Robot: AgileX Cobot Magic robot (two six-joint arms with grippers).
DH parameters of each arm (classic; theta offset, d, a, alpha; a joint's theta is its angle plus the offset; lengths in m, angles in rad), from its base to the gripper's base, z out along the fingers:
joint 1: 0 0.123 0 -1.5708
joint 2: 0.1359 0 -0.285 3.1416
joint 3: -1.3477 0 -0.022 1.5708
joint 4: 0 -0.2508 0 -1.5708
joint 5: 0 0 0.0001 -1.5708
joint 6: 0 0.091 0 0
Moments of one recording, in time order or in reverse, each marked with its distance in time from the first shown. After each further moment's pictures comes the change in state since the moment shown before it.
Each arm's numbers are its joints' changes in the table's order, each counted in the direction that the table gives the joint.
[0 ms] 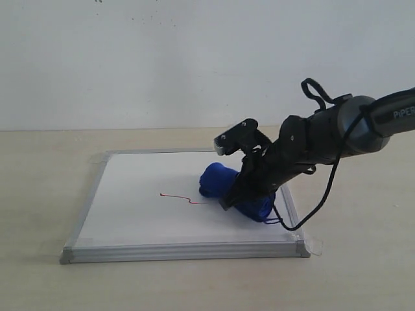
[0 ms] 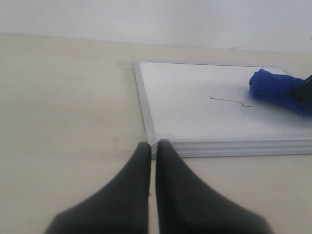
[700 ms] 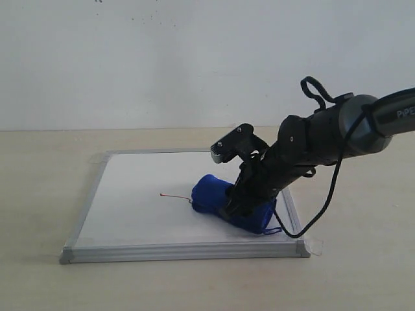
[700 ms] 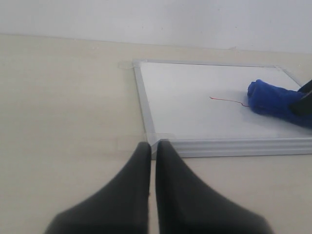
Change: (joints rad) left arm 0.000 0.000 0.000 0.000 0.000 0.000; right arm 0.017 -0.013 -0.022 0.011 -0.053 -0.051
